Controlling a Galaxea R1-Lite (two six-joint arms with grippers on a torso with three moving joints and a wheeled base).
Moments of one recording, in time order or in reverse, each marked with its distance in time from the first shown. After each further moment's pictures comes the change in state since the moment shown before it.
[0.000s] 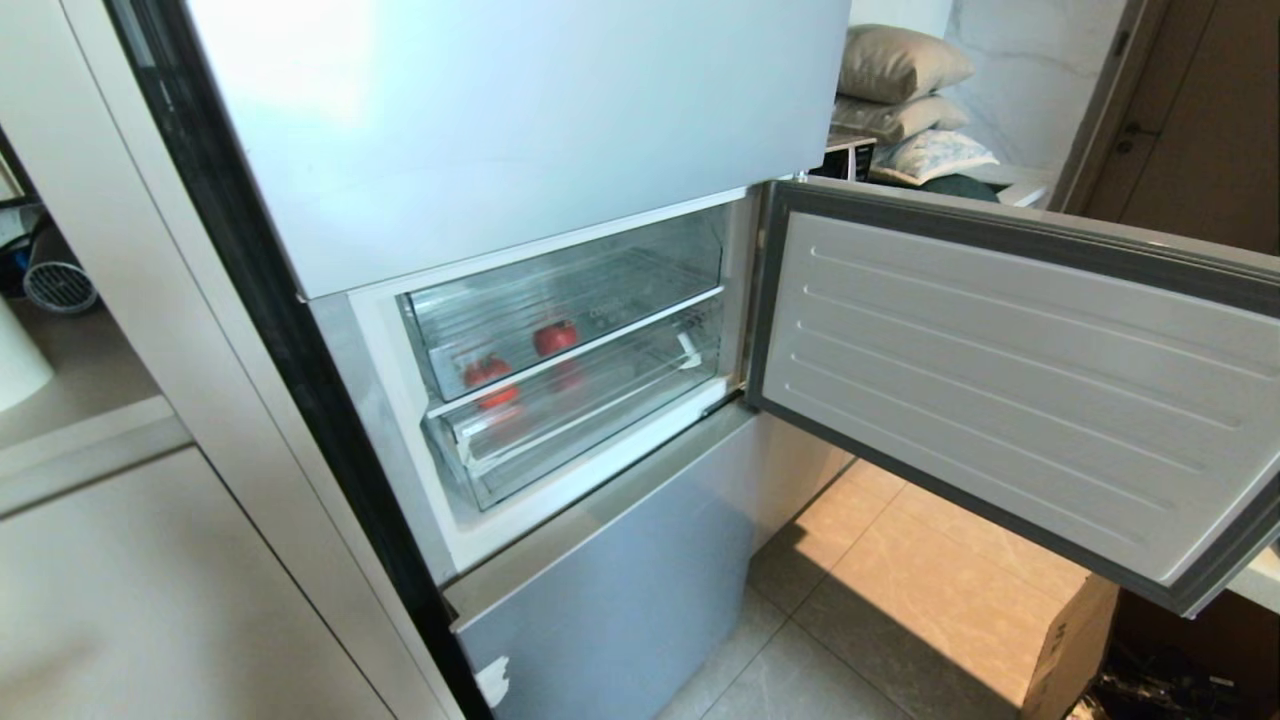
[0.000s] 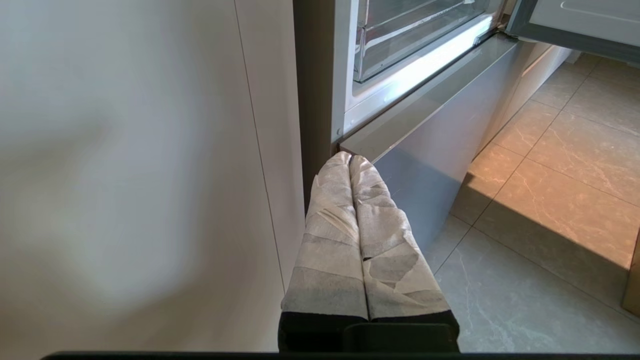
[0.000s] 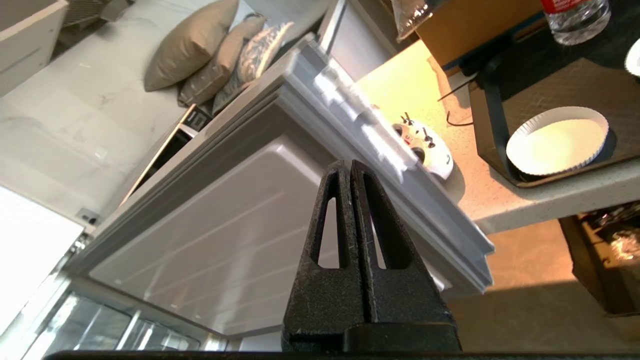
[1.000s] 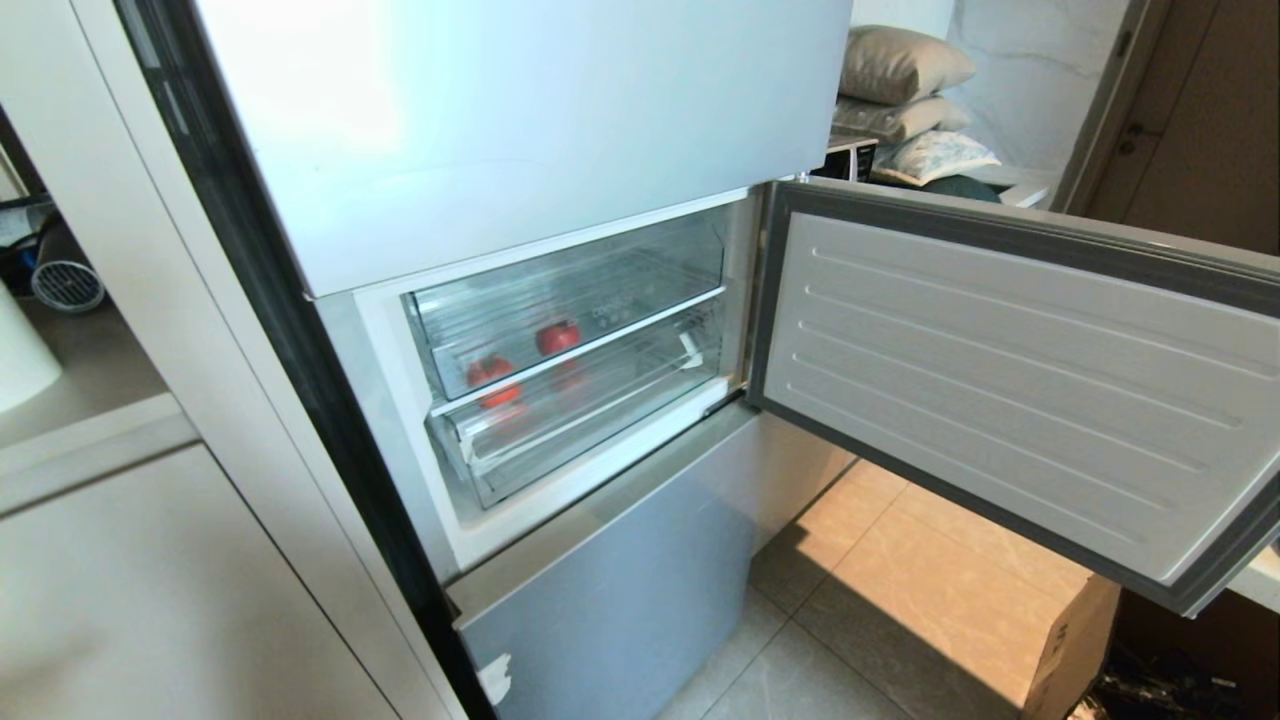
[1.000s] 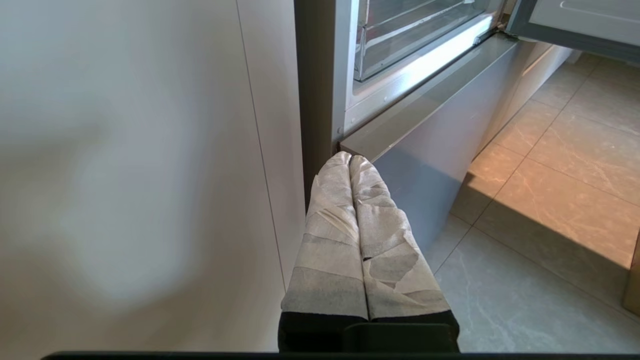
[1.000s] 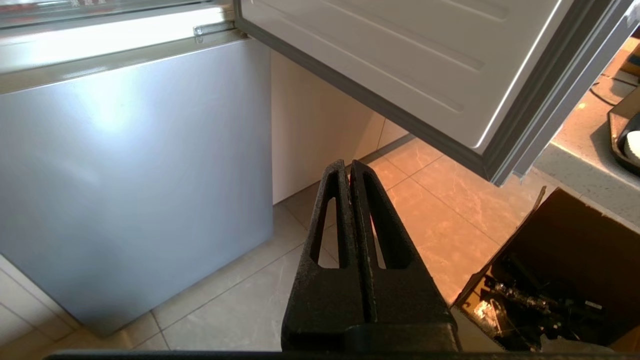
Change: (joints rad) left arm 0.000 0.000 0.000 0.000 0.000 0.000; right arm 1.105 -0.941 0.394 0.648 -0.482 -0.889
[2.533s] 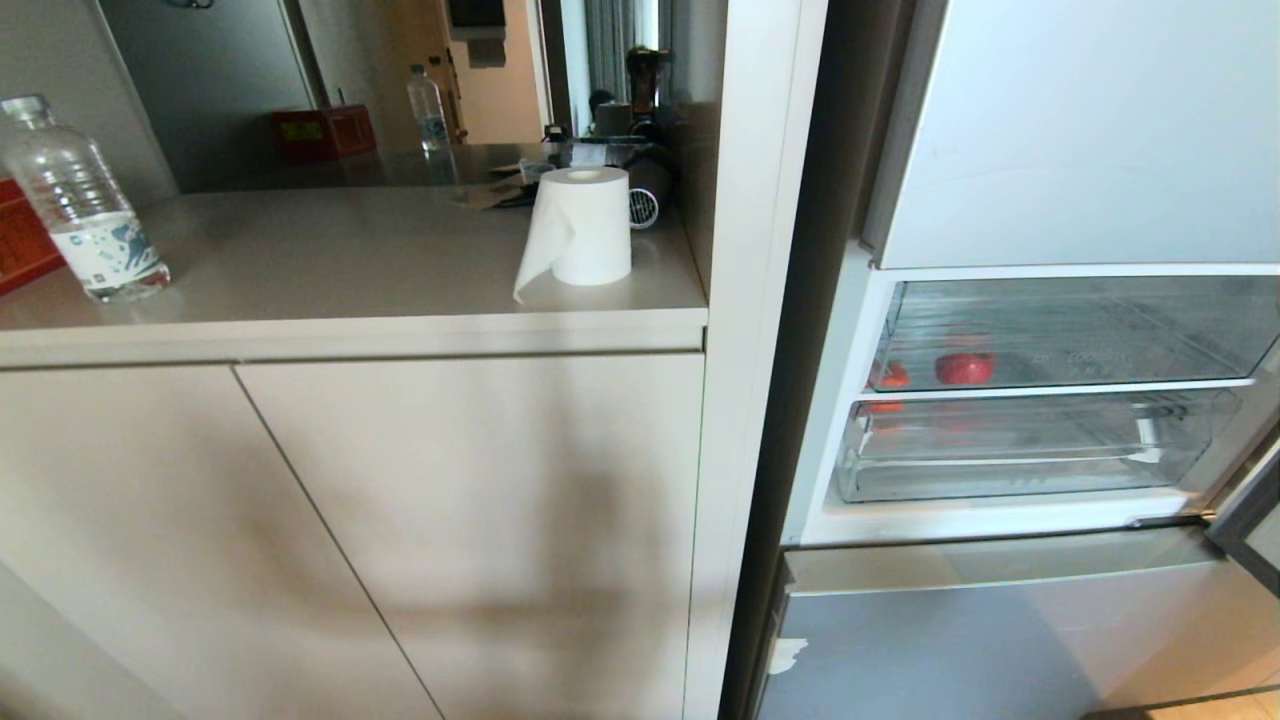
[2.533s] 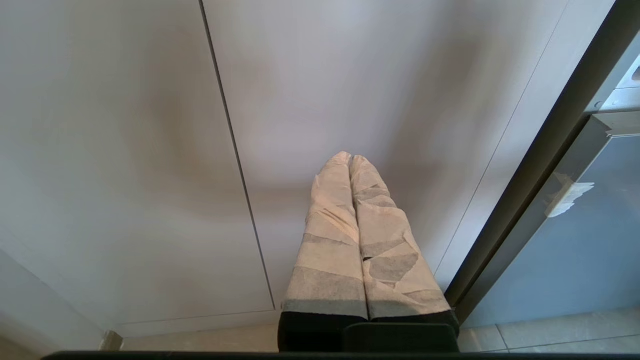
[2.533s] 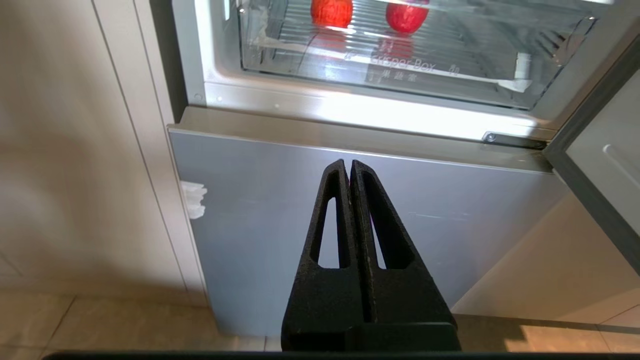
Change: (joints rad) left arm 0.000 0.000 0.000 0.000 0.000 0.000; right arm 0.001 -0.001 0.000 0.002 0.000 -0.052
